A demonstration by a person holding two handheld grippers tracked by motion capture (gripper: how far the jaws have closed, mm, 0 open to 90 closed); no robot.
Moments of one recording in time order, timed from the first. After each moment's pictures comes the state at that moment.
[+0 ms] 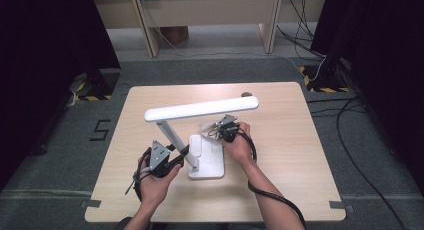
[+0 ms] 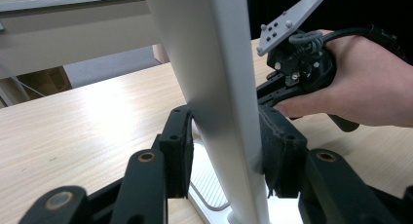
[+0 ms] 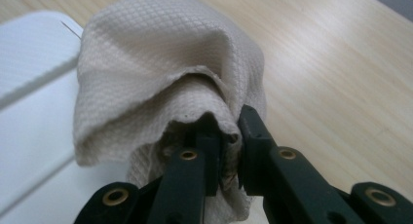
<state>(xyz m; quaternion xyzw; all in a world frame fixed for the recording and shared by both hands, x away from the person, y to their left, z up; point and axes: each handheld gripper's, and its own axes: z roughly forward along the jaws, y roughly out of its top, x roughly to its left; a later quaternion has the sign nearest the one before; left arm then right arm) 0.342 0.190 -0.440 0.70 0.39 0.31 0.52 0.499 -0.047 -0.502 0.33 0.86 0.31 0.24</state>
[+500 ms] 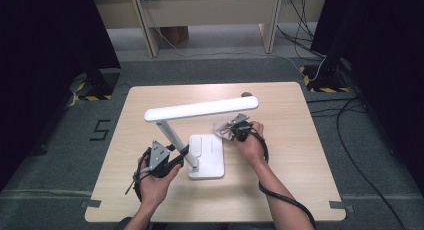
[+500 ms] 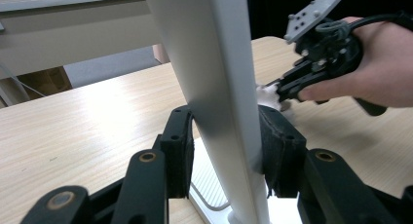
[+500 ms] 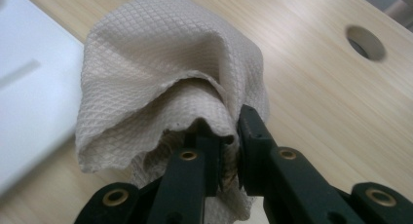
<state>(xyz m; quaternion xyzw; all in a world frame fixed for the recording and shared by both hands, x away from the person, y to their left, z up) 0.341 0.190 -0.440 0.70 0.39 0.31 0.52 0.496 -0.094 -0.493 0.37 0.85 0.26 0.27</state>
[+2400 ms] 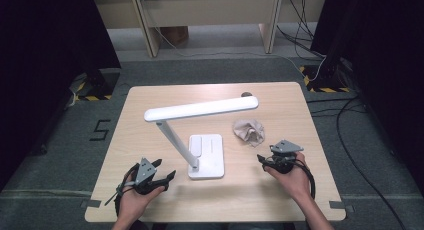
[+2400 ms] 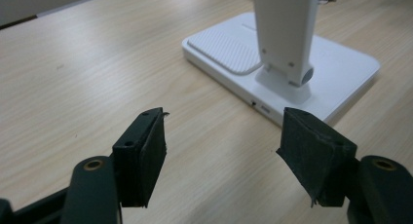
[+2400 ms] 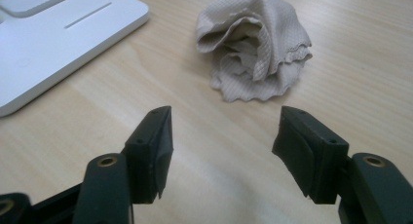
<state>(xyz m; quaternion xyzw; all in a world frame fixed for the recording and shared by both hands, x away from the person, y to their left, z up) 0.318 0.253 -0.494 0.78 0.38 0.26 0.43 0.380 -0.195 -0.487 0.40 0.80 0.38 0.23</state>
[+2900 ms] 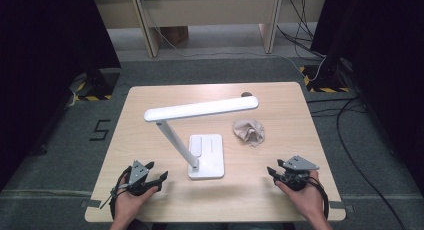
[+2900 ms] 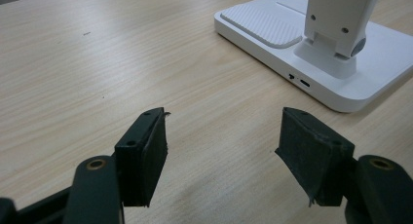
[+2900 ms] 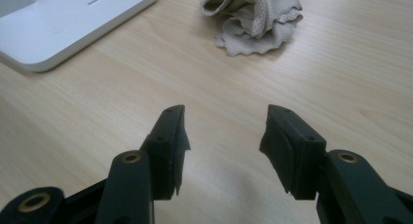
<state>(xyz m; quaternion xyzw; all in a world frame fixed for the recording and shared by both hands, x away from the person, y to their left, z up) 0.319 0.270 -0.511 0.76 0.42 0.26 0.42 0.332 -0.223 -0.496 0.41 0.79 0.39 0.24</state>
